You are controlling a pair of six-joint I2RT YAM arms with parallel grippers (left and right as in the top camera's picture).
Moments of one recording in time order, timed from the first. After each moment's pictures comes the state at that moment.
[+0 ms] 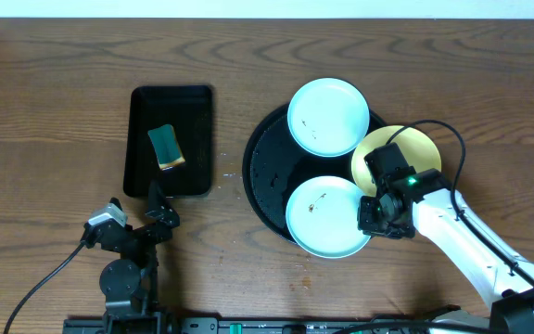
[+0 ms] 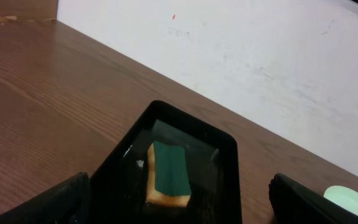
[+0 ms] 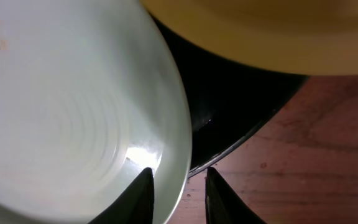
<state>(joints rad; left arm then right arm) 0.05 0.01 0.02 -0.11 -0.13 -0.44 0.36 1.44 0.81 -0.89 -0.07 0.52</state>
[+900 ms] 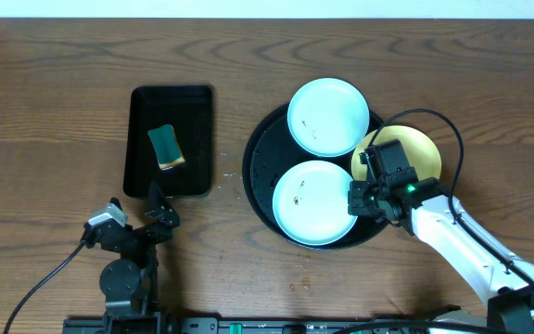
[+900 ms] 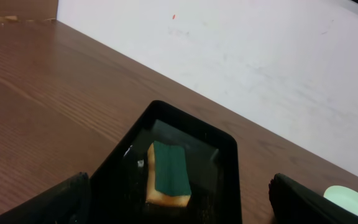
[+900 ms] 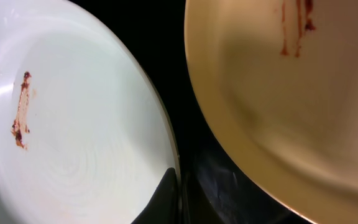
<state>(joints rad) 0.05 0.01 0.02 -0.11 -0.13 -0.44 0.36 1.44 0.74 -0.51 -0.10 0.40</state>
